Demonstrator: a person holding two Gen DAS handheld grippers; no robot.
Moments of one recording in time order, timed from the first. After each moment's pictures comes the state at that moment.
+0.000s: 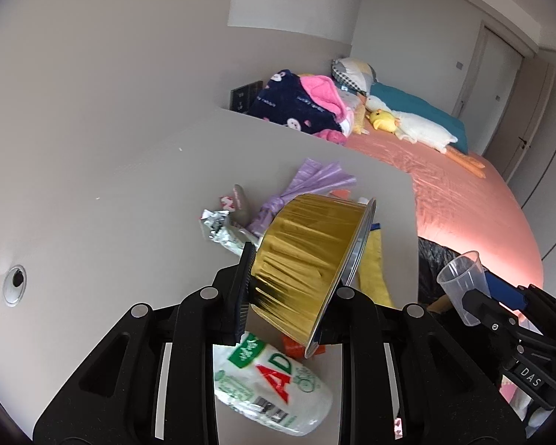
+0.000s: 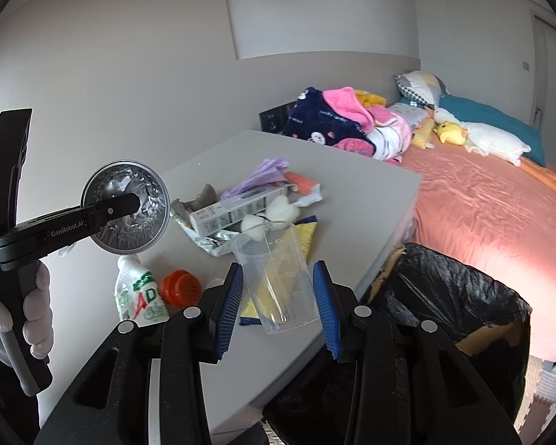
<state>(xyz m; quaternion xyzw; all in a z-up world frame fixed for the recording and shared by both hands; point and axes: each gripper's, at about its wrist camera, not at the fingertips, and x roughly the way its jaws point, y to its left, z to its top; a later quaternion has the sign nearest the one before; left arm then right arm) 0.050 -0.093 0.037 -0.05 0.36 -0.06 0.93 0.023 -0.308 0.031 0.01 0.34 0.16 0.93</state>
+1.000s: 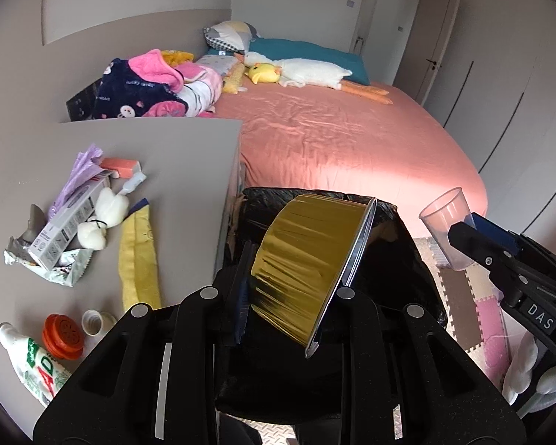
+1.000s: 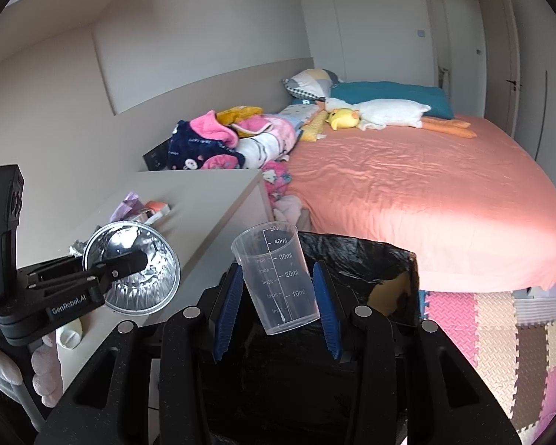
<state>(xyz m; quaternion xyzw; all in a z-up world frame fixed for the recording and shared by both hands) 0.052 -0.296 0.017 0.03 0.40 -0.25 0.88 -0.032 -0.483 0.039 0.10 0.32 -0.01 0.94</state>
